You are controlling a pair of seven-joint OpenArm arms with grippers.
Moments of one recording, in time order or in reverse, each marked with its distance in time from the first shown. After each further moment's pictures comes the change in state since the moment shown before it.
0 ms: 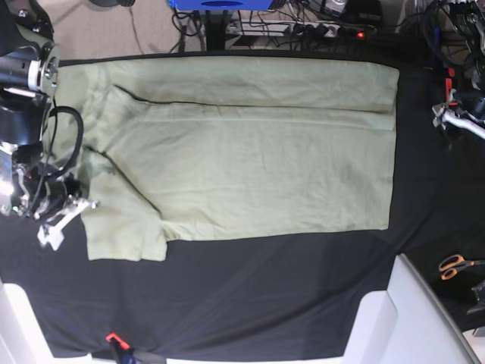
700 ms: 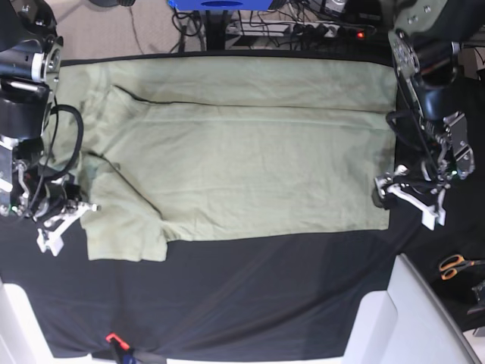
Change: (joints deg) left arm -35.6 -0.5 15.9 -47.5 19.6 0.0 -8.3; right arm -1.7 -0.4 0.0 4.9 0.2 0.3 -0.1
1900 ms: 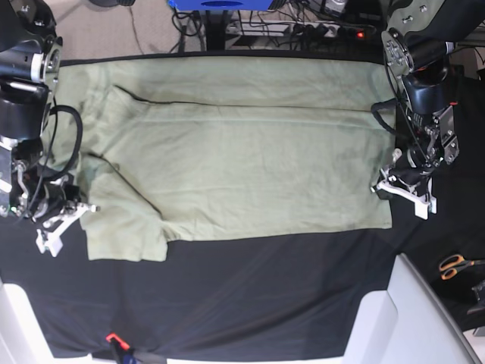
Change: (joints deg) left arm 1.9 1.9 -0.8 -4.9 -3.7 -0.7 -7.2; right arm 0.1 0.1 0.0 0.0 0.0 0.0 0.1
